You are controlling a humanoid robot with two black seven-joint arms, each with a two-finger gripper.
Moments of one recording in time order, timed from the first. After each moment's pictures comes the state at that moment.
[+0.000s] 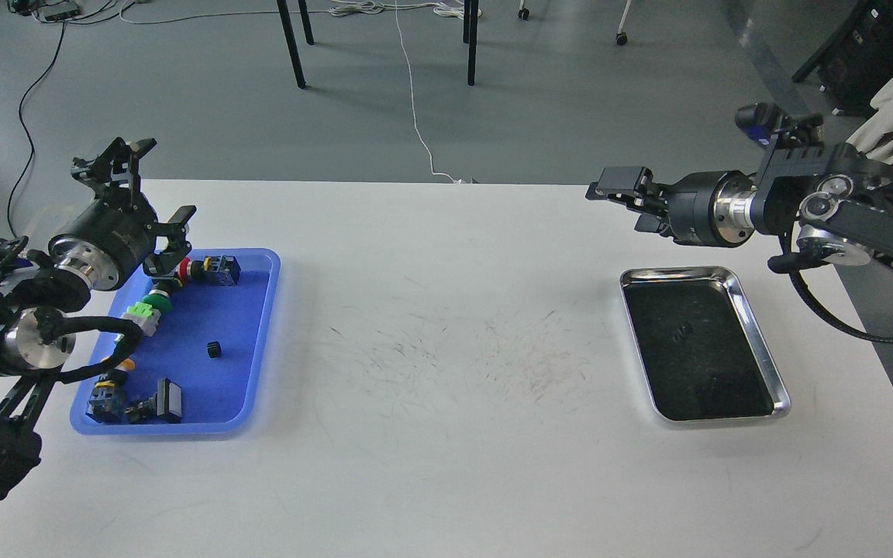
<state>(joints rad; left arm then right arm) -0.33 0.45 -1.32 -1.22 0.53 -0.05 0.12 1.13 -0.64 0.22 1.10 -0.41 0.25 -0.15</state>
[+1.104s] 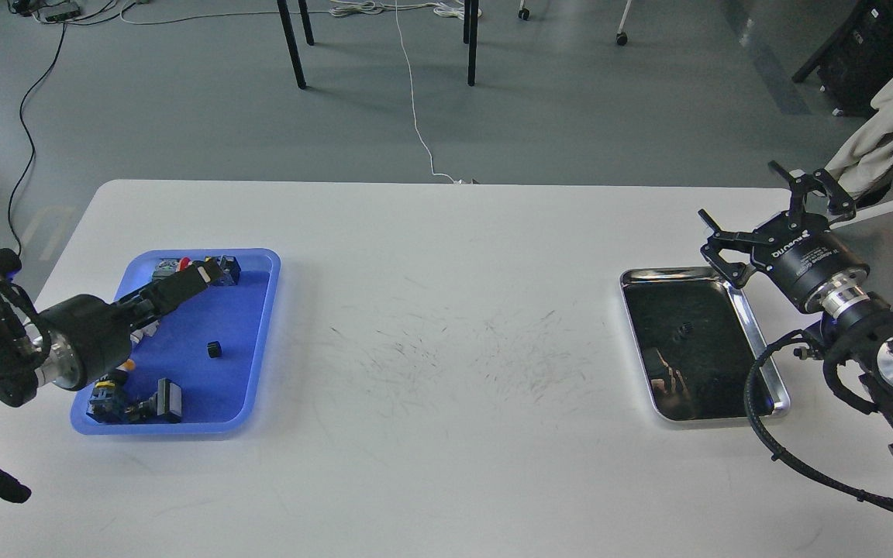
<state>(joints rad) -0.03 0.81 -1.11 -1.69 1.57 -0.20 0.06 0.33 -0.47 1.17 1.05 0.20 0.33 -0.11</state>
